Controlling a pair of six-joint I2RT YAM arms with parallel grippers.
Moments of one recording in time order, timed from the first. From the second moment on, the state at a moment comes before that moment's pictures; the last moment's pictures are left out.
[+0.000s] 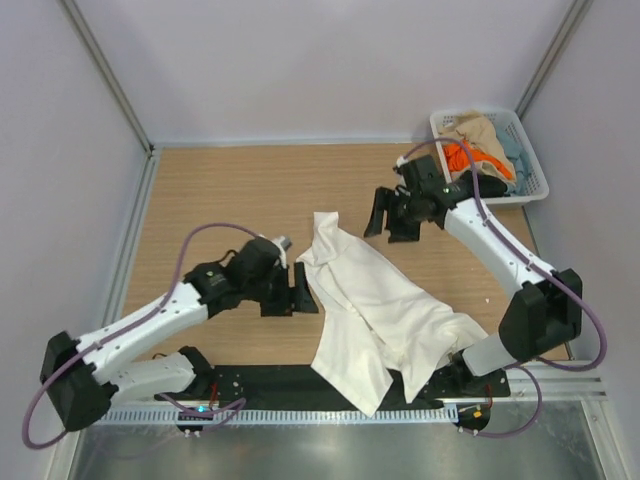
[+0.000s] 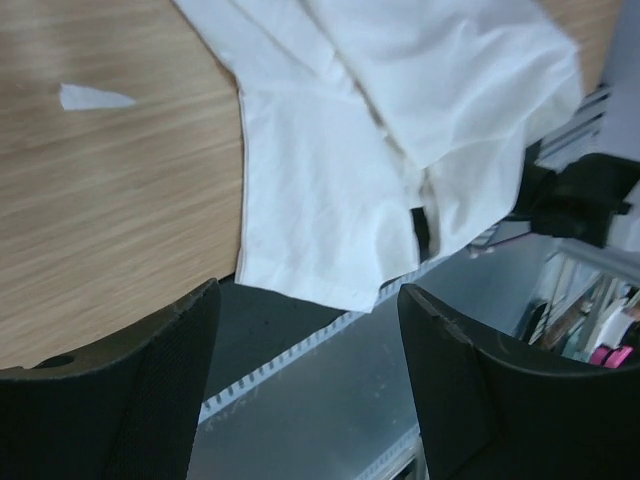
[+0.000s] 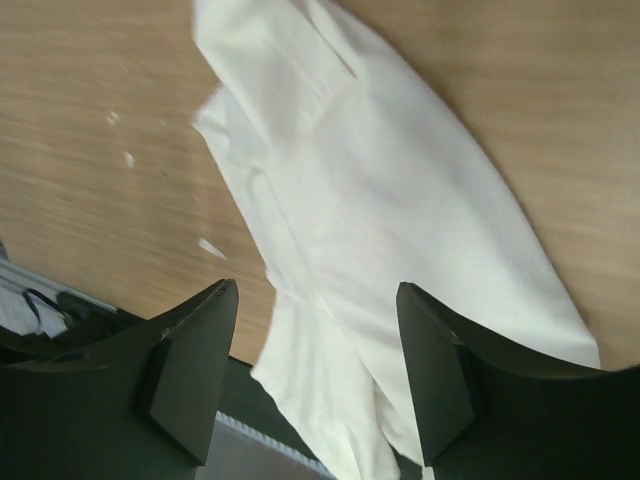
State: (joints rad) left arm -0.74 0.98 0.84 -0.68 0.25 -0.87; right arm 0.38 1.55 1.42 -0.81 -0.25 0.51
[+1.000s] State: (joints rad) left arm -1.04 1.63 0.87 -0.50 0.22 -0.97; right arm 0.68 1.43 0.89 -0.71 0.05 0.64
